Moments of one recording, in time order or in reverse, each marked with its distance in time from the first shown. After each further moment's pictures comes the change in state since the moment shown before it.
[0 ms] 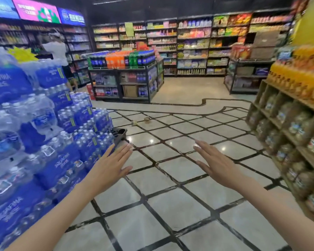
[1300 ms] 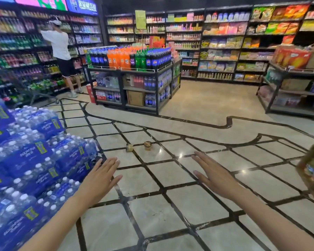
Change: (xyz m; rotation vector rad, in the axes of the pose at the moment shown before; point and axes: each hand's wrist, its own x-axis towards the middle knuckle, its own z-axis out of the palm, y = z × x) left_hand 0.678 -0.273 0.411 -0.128 -0.313 -0.293; right_hand 0.712 0.477 0.222 0.169 -0.170 0.001
